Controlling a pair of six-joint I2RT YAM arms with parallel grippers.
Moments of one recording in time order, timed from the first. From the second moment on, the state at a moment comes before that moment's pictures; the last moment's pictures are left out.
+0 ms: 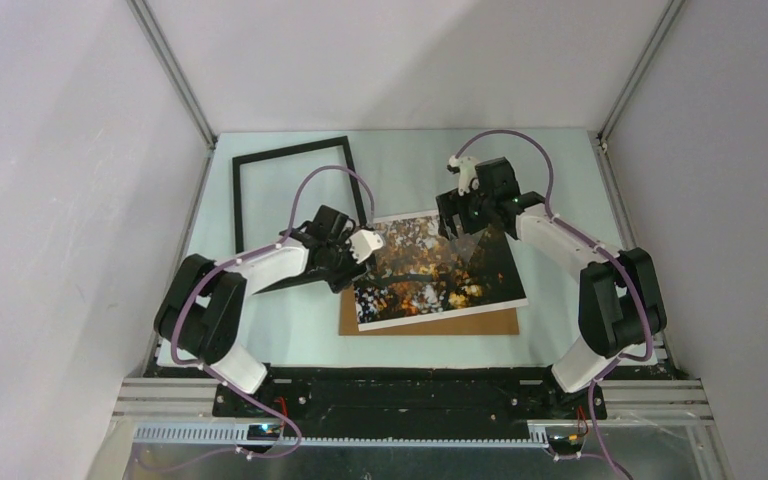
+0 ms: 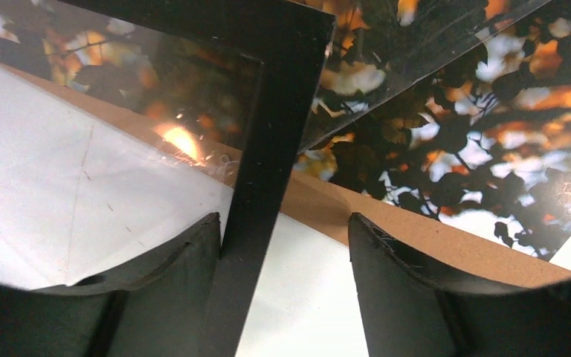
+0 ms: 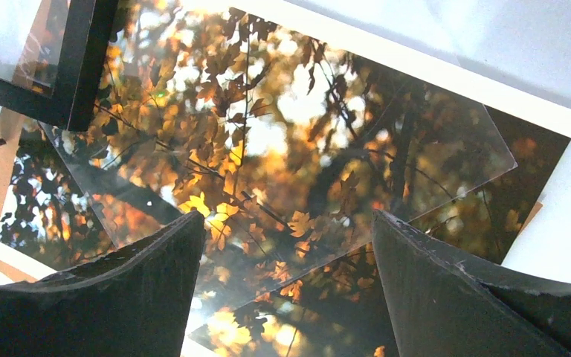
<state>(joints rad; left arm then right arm) -0.48 1.58 0.87 -0.39 0.16 0.58 0.39 1.63 1.17 -0.34 -0.23 -0.02</state>
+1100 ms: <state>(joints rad) -0.34 1.27 0.67 -0.61 0.13 0.89 0.78 1.73 1.17 -0.32 -0.18 -0.20</state>
